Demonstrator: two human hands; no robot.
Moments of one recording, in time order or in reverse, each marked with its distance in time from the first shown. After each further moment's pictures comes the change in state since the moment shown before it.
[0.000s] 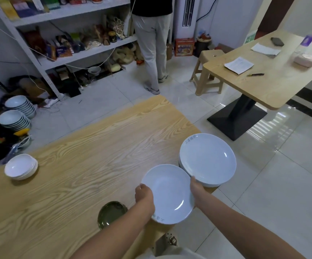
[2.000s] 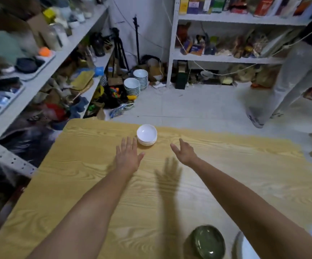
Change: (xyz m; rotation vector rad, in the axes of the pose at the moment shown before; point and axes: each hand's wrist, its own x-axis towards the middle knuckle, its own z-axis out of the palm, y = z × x) left_hand 0.118 0.052 -0.413 1.030 0.511 0.353; right_hand -0.116 -0.108 0.411 -1.263 -0.399 -1.062
